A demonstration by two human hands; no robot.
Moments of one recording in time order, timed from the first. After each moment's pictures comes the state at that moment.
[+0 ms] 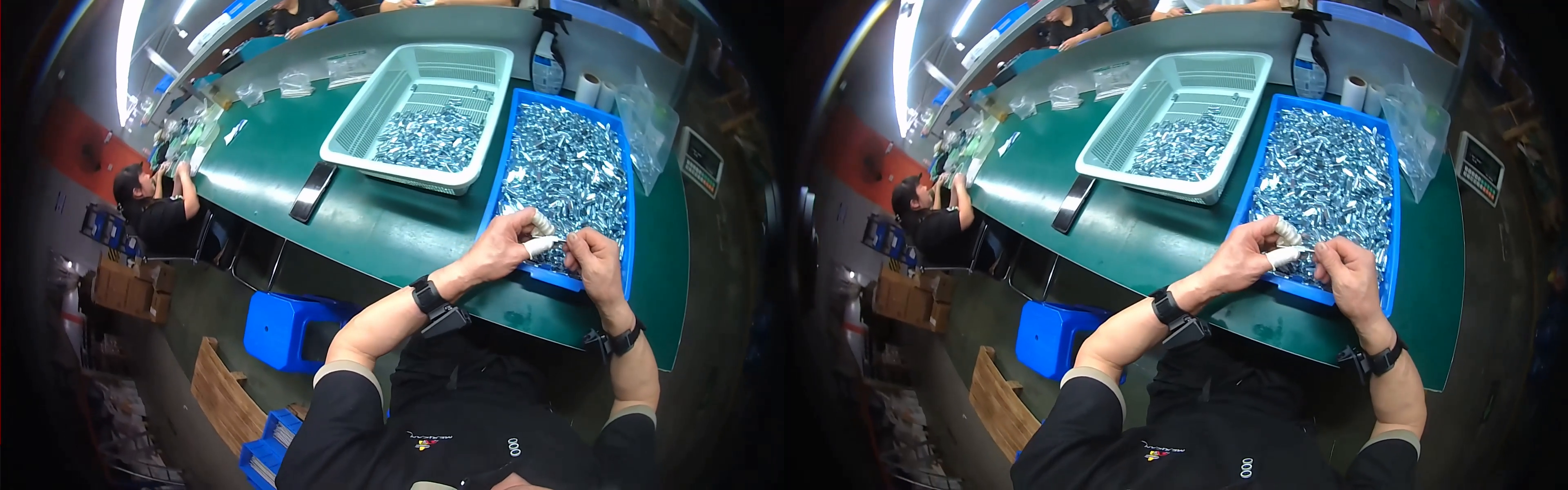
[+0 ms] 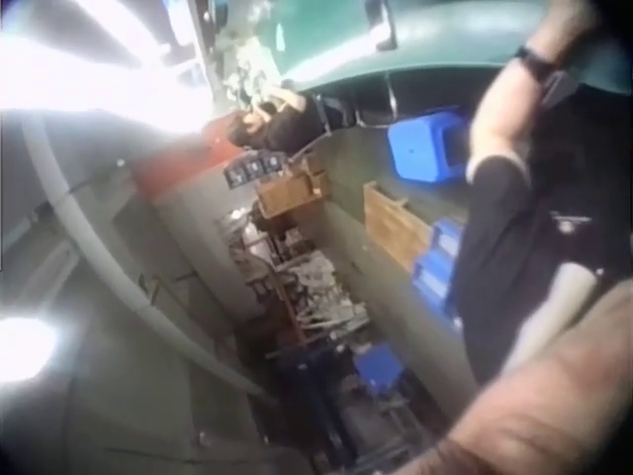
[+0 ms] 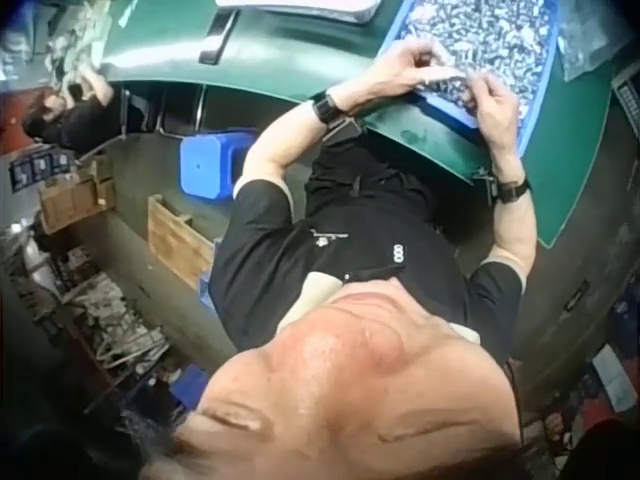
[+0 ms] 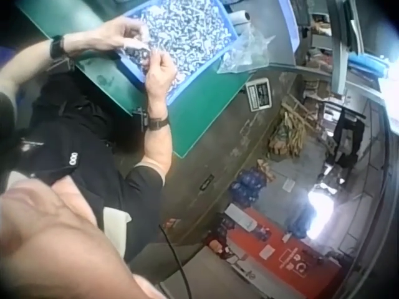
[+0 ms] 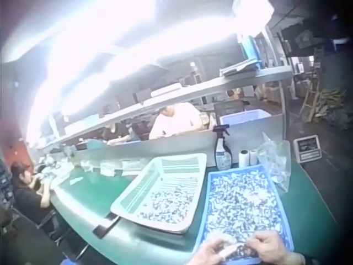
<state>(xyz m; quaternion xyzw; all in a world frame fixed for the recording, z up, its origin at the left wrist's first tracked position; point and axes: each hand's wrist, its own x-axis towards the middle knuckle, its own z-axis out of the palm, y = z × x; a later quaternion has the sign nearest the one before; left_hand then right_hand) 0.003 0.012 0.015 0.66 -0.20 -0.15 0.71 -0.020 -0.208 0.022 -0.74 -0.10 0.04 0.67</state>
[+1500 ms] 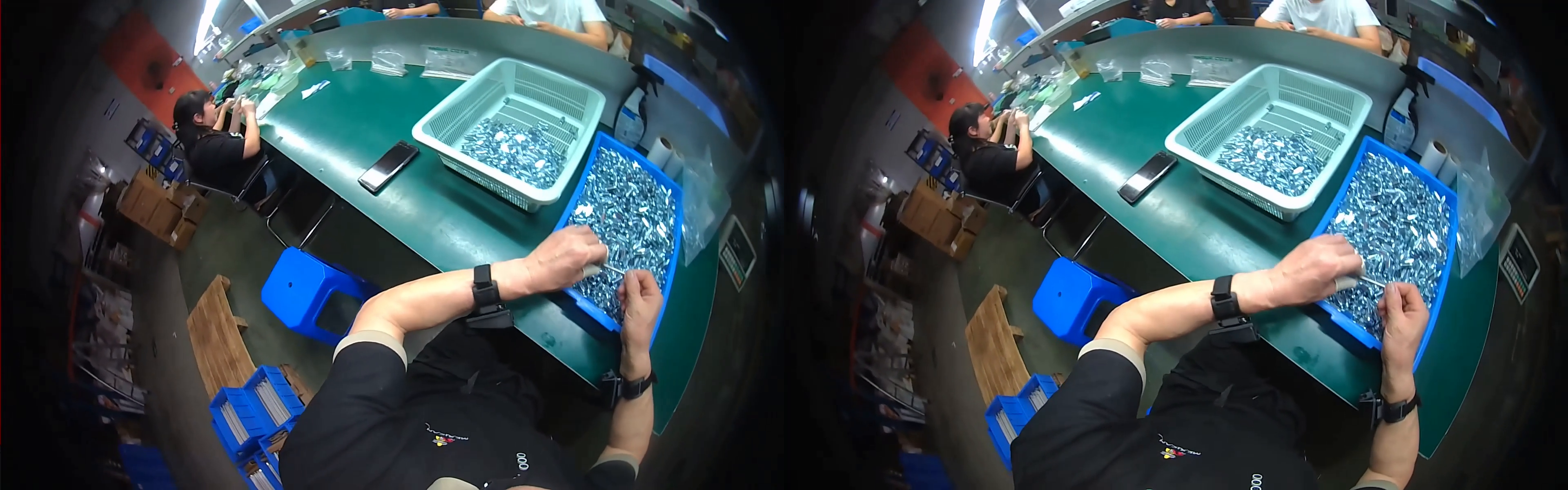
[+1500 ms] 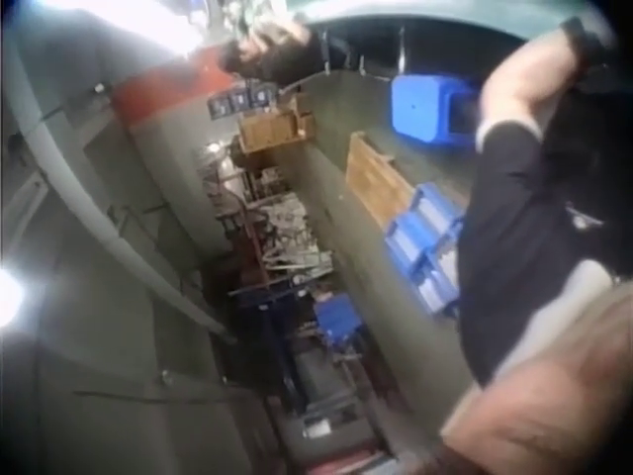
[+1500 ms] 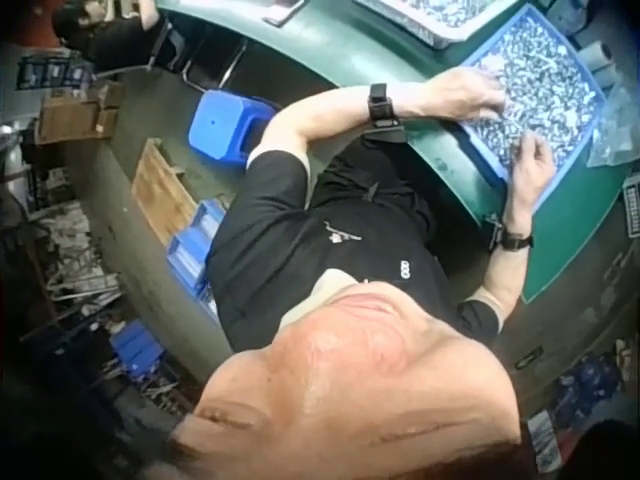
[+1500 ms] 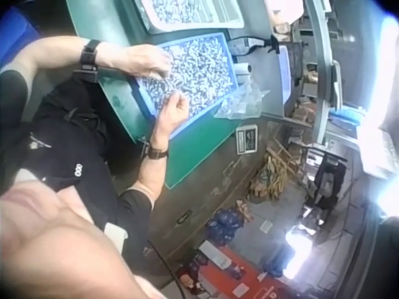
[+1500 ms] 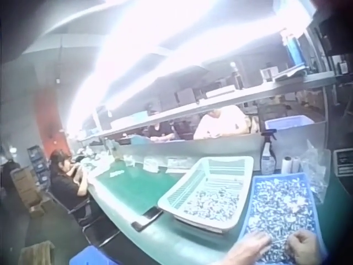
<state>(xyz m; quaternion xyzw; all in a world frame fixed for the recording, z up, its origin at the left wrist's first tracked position) 0.013 0.019 0.041 0.81 -0.40 0.24 0.35 -0.011 -0.219 0.007 -0.72 -0.05 -0.02 0.70</state>
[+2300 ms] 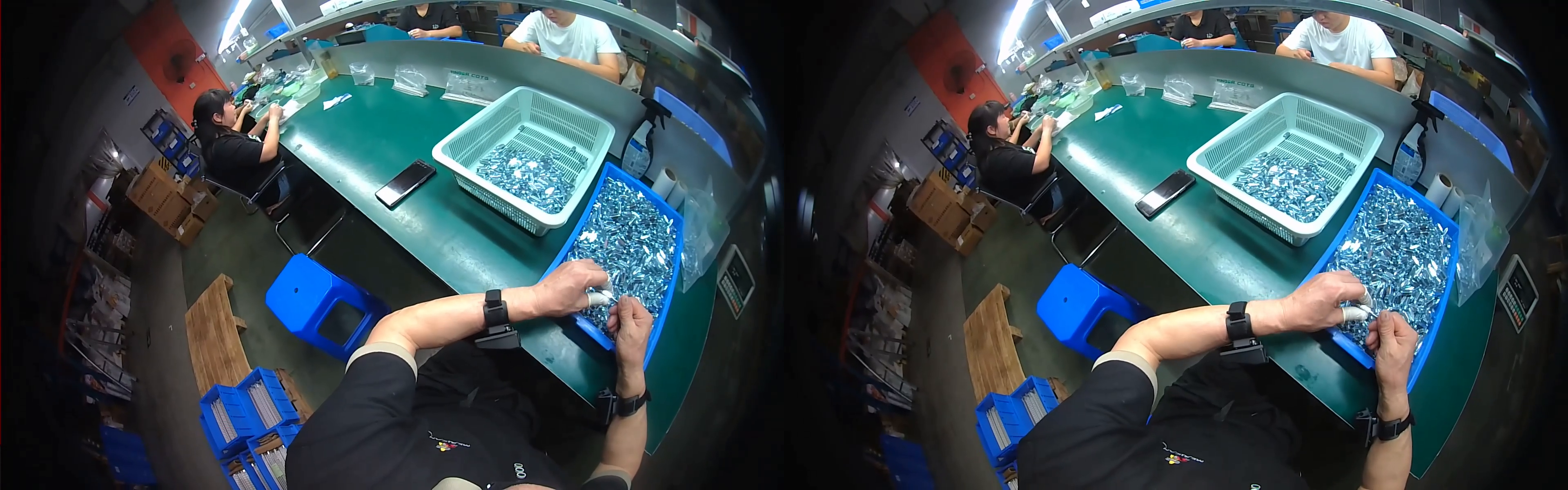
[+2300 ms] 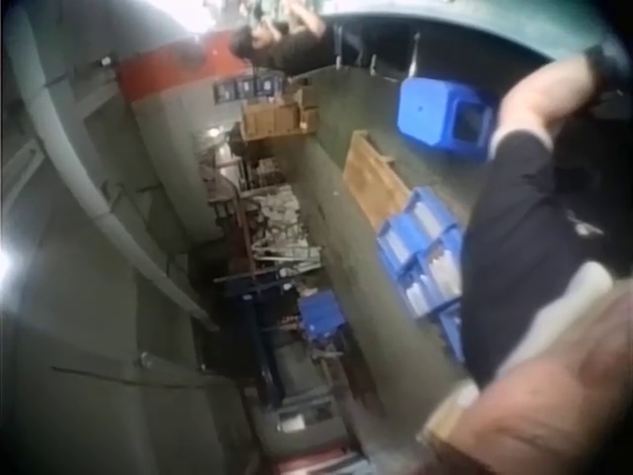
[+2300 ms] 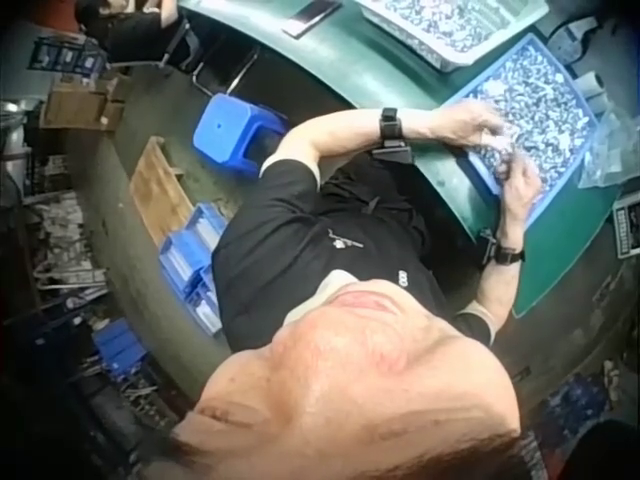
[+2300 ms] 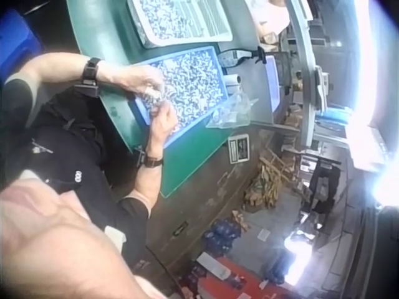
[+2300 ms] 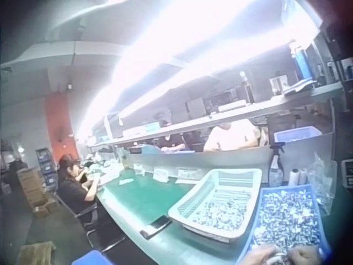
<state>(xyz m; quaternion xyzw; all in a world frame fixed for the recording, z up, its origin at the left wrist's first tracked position) 0.005 0.009 0.028 0.80 -0.36 0.16 0.45 -0.015 -0.214 0.009 -0.73 -0.10 0.01 0.67</state>
